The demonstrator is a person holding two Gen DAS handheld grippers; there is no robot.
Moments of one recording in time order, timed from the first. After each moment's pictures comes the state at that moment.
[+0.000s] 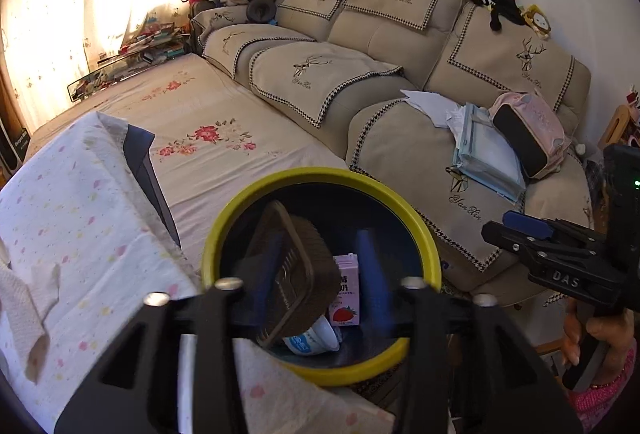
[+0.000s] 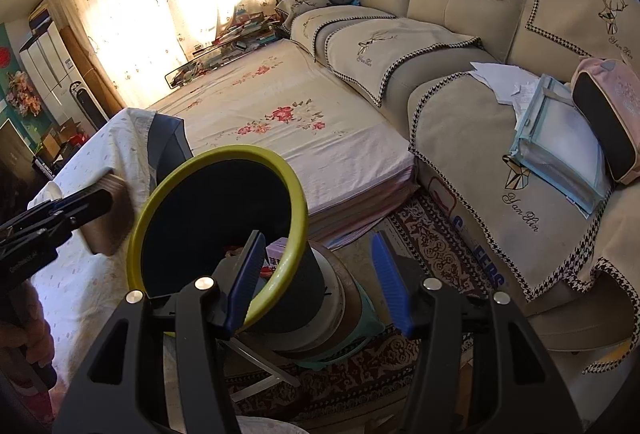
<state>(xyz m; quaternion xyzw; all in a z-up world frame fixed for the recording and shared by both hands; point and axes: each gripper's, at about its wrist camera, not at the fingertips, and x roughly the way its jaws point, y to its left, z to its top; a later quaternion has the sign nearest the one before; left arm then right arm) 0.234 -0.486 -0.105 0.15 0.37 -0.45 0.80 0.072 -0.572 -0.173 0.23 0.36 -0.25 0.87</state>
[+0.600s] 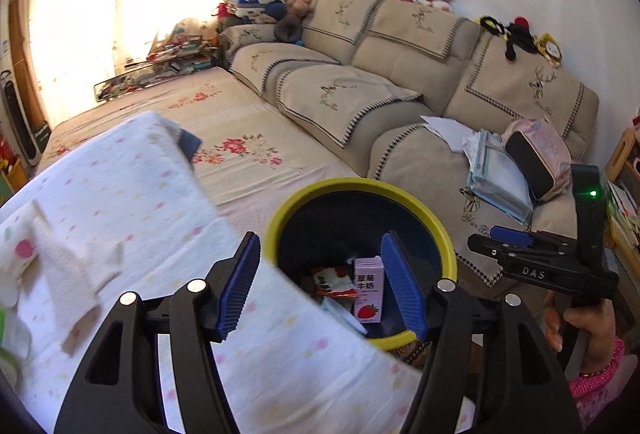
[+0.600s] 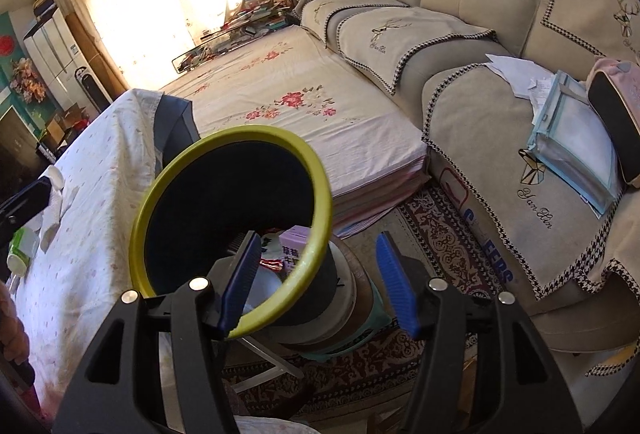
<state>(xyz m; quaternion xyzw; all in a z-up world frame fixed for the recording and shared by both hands) 0.240 -0.400 -0.081 0.11 0.34 -0.42 0.83 0.097 -0.557 -0.184 0.22 0.39 -0.23 0.87</state>
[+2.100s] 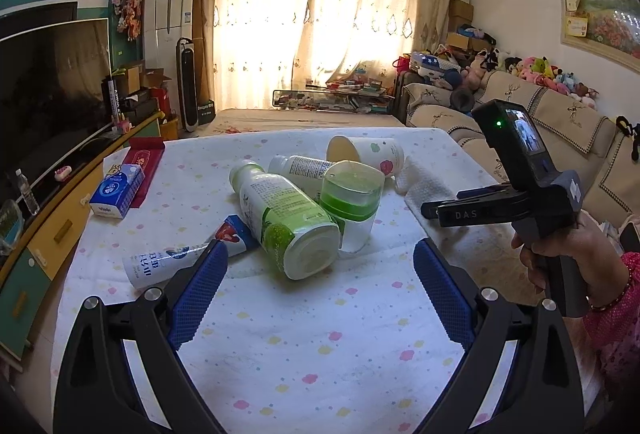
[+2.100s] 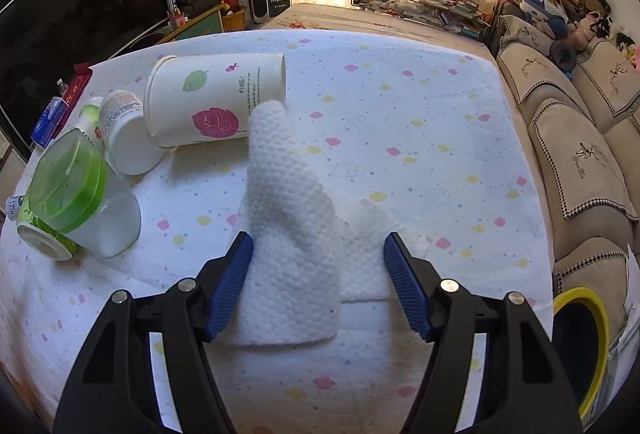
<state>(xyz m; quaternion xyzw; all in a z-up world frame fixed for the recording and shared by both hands) 0.268 -0.068 -0.096 0.02 0.28 -0.16 0.95 0.392 -0.259 -0.183 -0.01 0.47 0.01 0.88</state>
